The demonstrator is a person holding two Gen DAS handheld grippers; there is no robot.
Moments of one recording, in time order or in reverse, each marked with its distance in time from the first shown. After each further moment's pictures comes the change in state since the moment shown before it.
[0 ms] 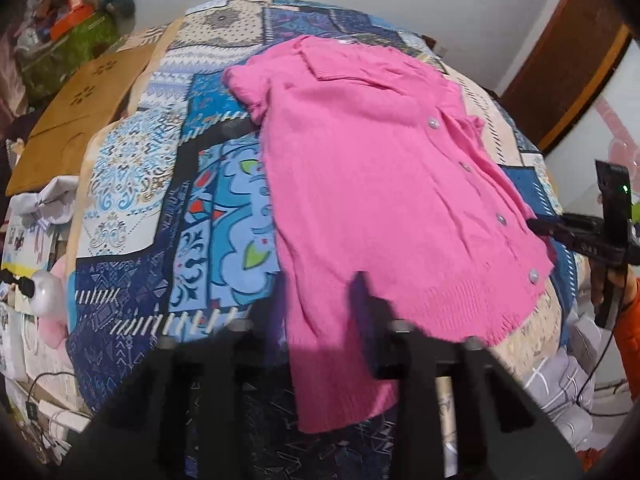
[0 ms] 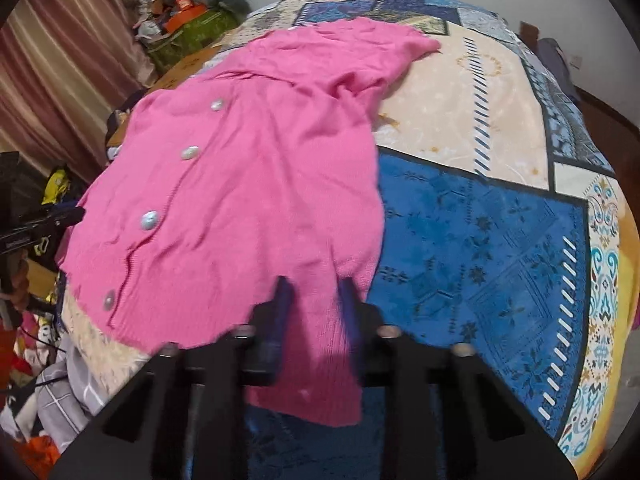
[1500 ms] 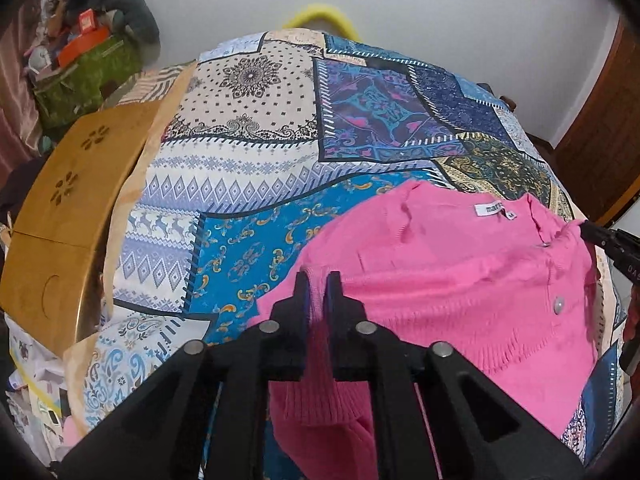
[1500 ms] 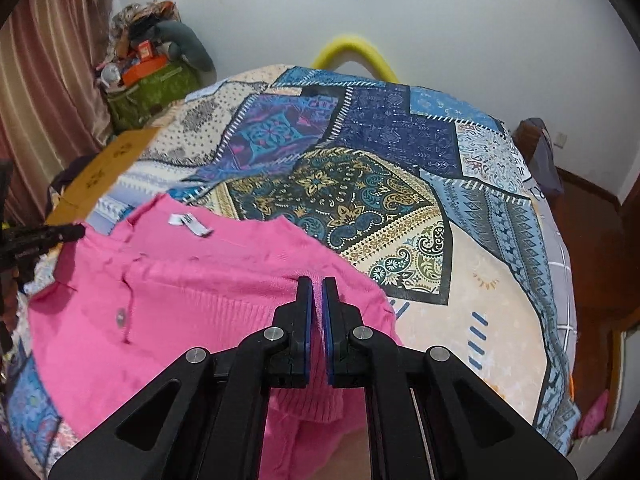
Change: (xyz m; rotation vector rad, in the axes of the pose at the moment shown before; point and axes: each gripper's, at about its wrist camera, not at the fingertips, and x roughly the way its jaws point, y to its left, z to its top) left arm 0.141 0.087 0.259 -0.083 -0.108 0.145; right arm 0.071 -0.060 0.235 -0.058 -0.208 -0.175
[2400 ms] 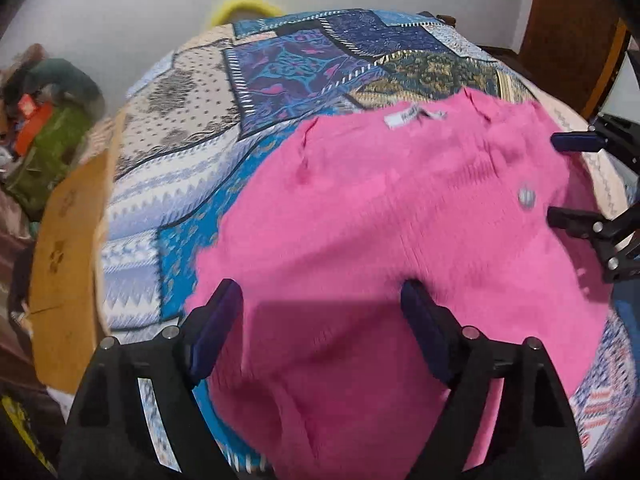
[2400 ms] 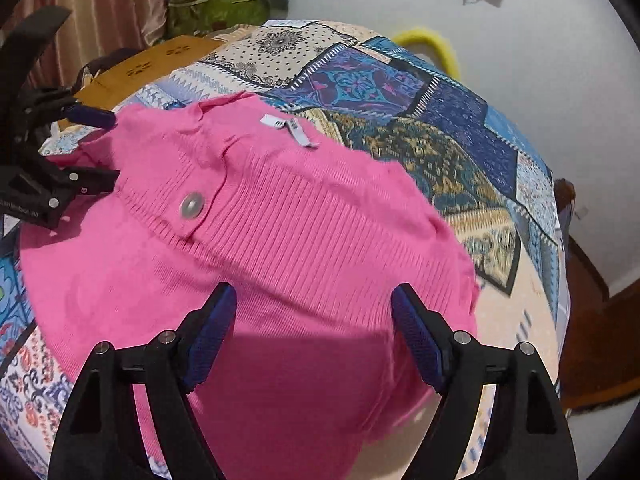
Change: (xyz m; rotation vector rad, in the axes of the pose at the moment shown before) left arm 0.011 -0.072 -0.018 0.340 0.102 0.018; right arm 0.017 0.070 -0.027 -0.343 0.125 -0.007
